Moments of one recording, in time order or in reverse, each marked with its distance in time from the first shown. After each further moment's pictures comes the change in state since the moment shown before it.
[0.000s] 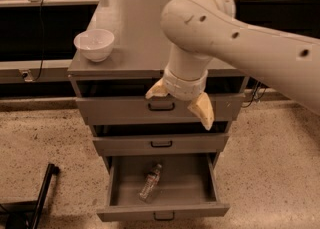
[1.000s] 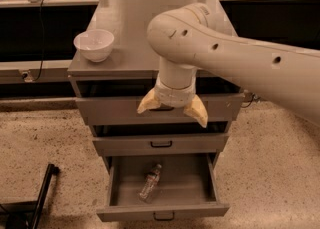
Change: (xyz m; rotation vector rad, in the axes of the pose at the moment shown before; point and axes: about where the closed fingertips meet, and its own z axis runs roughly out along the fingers) arm -0.011 -0.013 0.029 -0.048 -0.010 -0.328
